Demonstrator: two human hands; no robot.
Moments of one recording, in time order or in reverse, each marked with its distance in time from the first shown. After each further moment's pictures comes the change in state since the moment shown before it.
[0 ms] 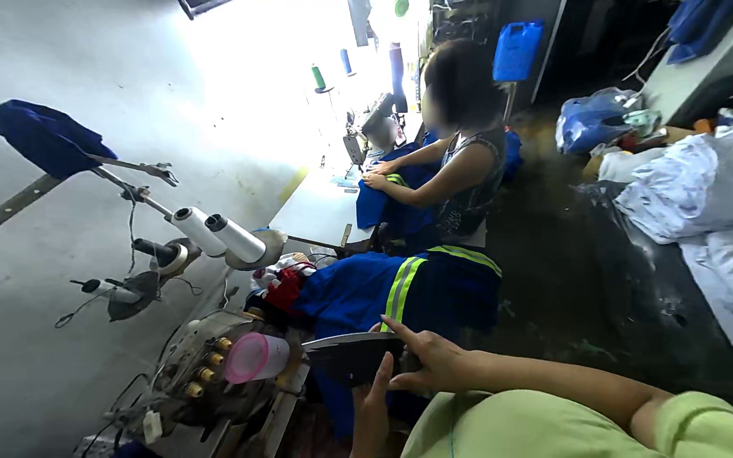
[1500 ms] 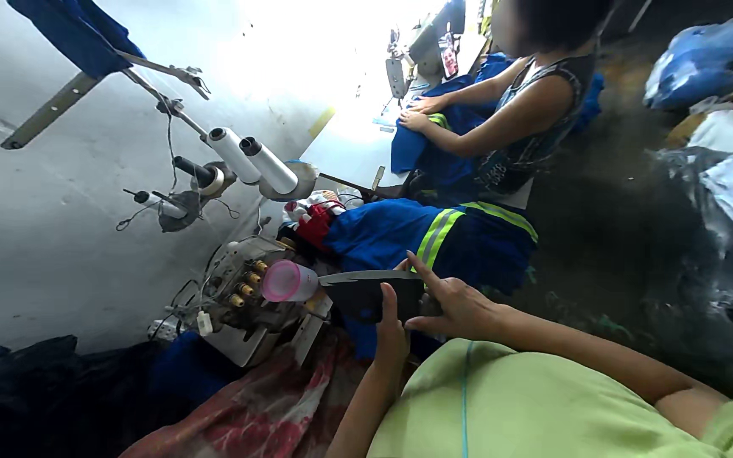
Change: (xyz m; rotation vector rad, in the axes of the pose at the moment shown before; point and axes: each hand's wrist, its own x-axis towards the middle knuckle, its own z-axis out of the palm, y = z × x) left_hand 0.024 0.007 -0.002 -0.230 0.003 -0.044; right_hand 0.022 -0.009 0.004 -0.117 0.027 -0.048
